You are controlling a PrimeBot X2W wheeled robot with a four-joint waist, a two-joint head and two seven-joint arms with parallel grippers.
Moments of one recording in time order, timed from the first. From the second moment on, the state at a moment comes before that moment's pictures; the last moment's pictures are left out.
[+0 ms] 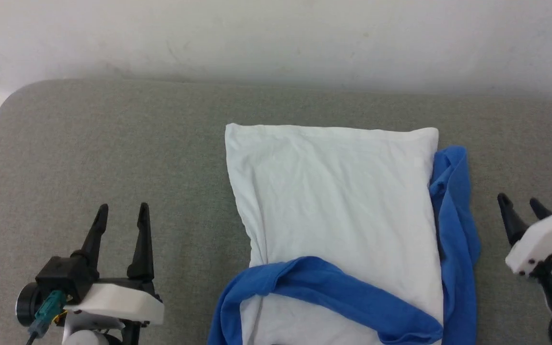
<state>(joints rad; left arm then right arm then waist) -0.03 0.41 -0.28 -0.03 -0.50 0.24 -0.26 -0.19 -0.16 -0.23 0.26 0.32 0.13 0.29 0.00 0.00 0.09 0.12</state>
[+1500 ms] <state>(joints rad) -0.01 0.23 -0.20 -0.02 -0.35 0.07 -0.24 -0.40 -0.21 -0.04 0.19 0.33 0.13 0.34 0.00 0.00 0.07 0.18</state>
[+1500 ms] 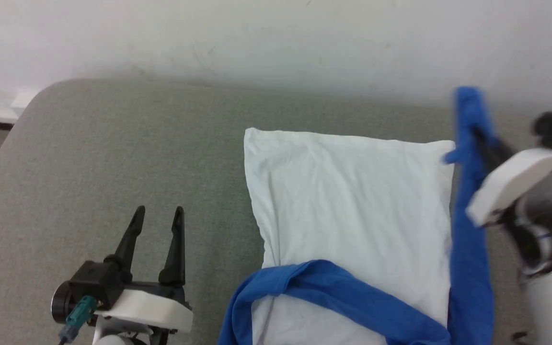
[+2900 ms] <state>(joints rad) 0.06 0.26 -0.19 -0.01 -0.38 0.12 -0.20 -0.15 -0.05 0.21 0.20 0.27 0.13 -0.15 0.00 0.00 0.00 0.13</state>
